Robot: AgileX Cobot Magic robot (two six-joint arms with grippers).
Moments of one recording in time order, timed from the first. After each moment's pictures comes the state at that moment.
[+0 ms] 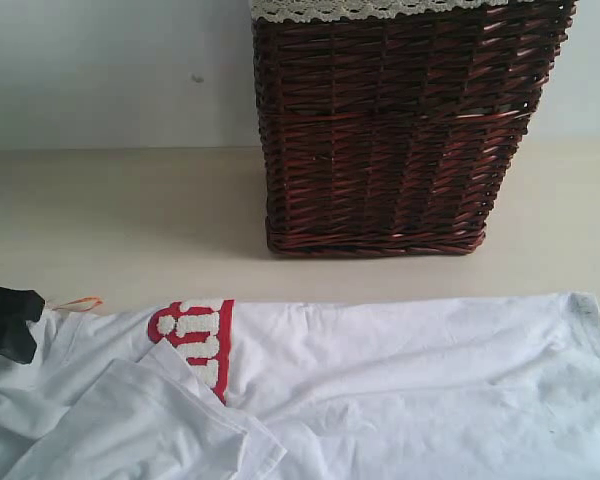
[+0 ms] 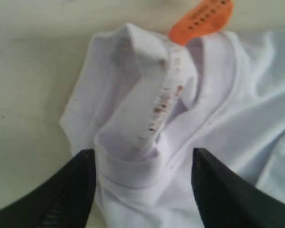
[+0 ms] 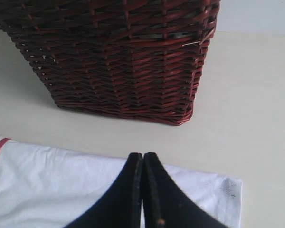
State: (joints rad) left arm -0.02 1.66 -0.78 -0.29 0.62 0.21; right arm 0.06 0.89 -0.74 0.41 0.62 -0.34
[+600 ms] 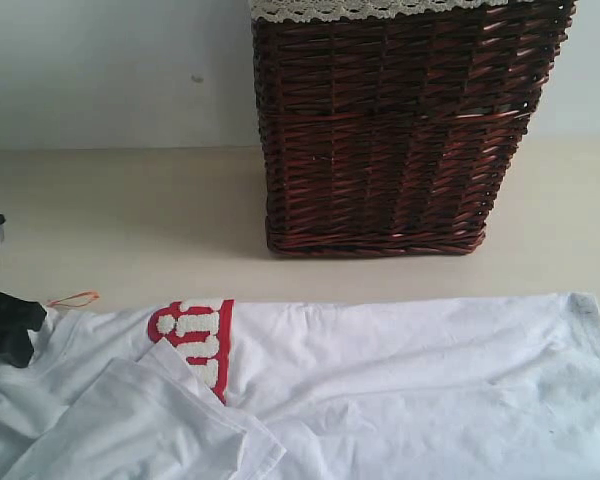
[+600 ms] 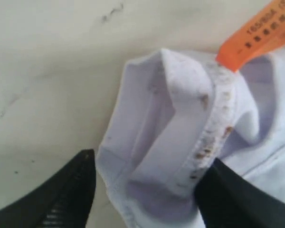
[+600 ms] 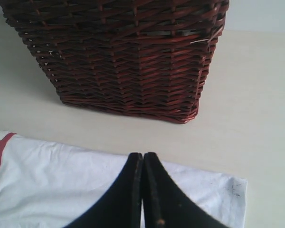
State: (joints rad) left arm 0.00 1.79 -0.86 -0.17 0.59 0.23; right arm 0.06 0.89 -0.74 0.43 0.63 -0.37
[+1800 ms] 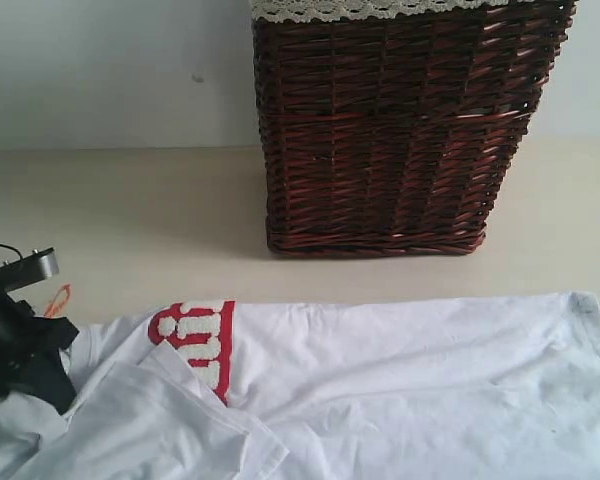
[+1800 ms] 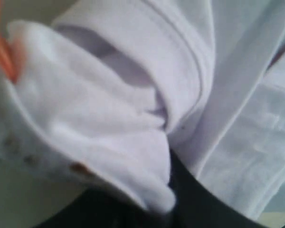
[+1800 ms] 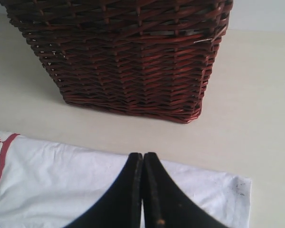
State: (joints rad) left arm 0.00 1.95 -0.92 -0.58 0.94 0.64; right arm 0.06 0.89 -0.74 0.45 0.64 -0.38
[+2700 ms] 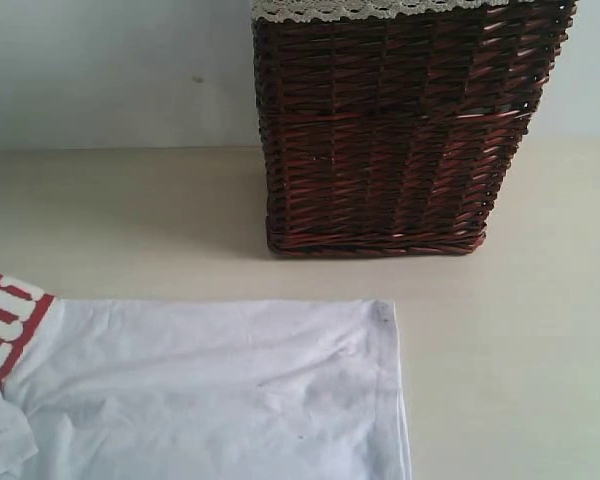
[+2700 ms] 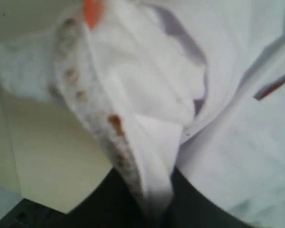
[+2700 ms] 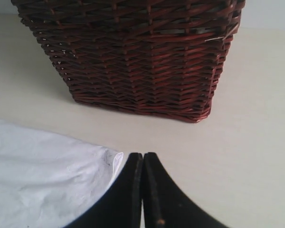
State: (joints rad) left arm 0.00 1.67 -1.15 0.37 1.21 -0.16; right arm 0.06 0.89 -0.74 0.49 0.65 -0.40
